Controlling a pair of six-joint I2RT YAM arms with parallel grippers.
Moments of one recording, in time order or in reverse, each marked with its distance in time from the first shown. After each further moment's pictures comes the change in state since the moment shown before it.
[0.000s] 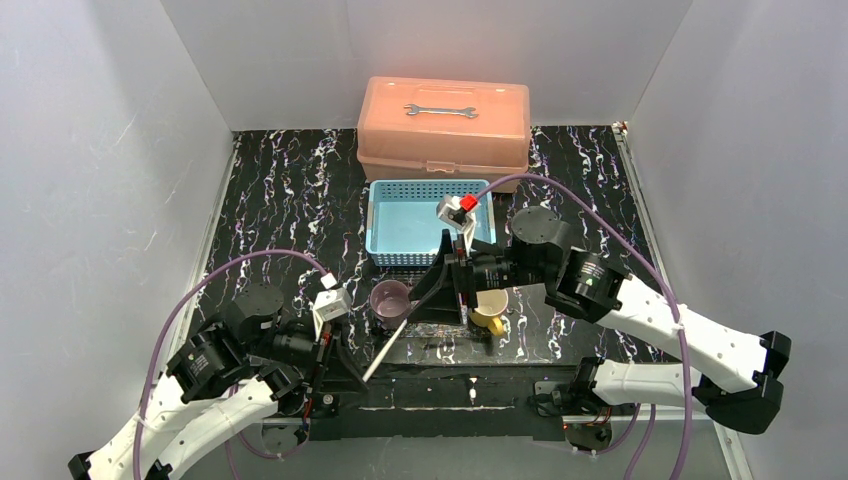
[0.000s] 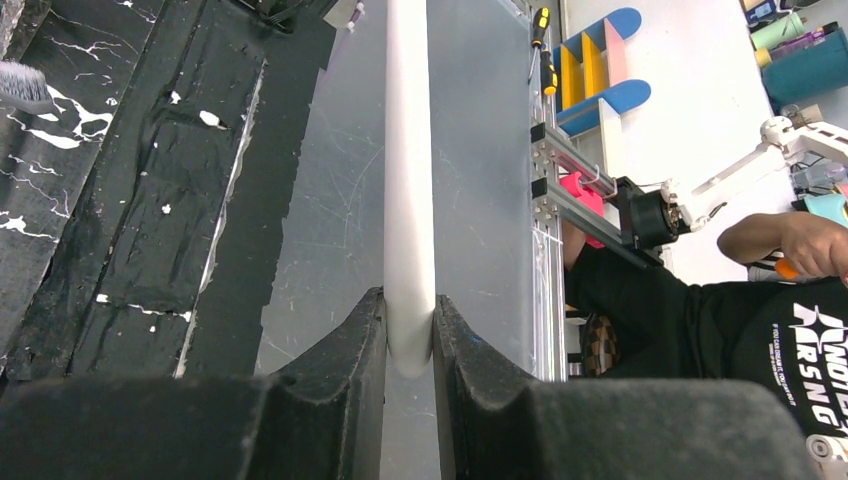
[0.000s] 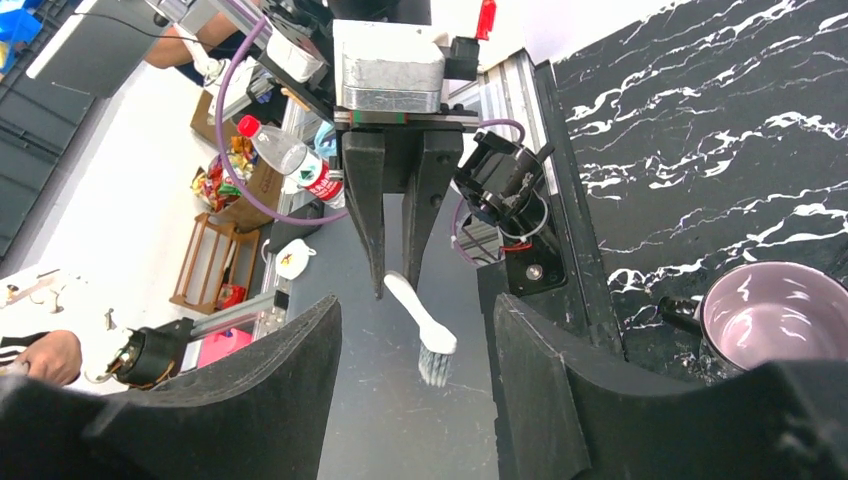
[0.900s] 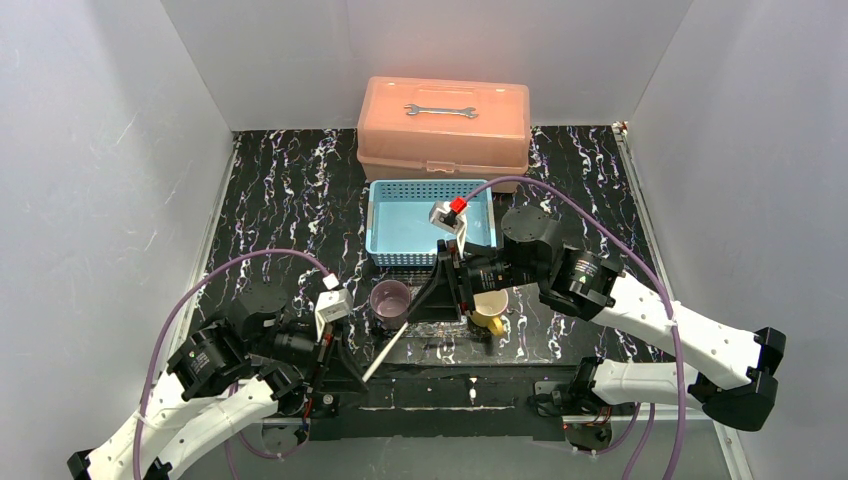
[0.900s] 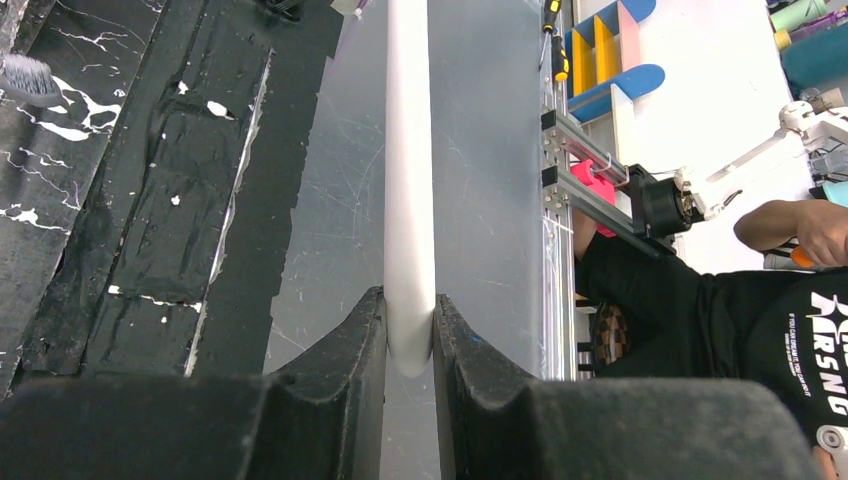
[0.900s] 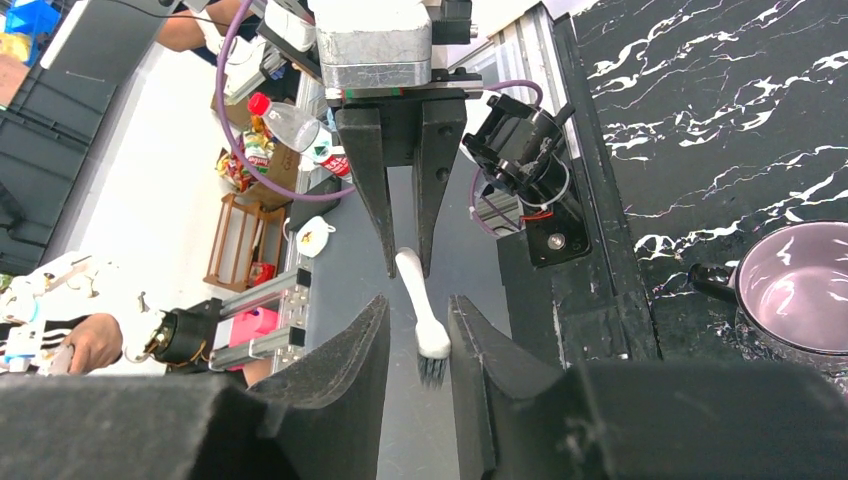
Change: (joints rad) left arm 0.000 0.022 0.016 -0.043 -0.003 0.053; right arm 0.000 0.031 0.006 -0.052 -0.043 0.036
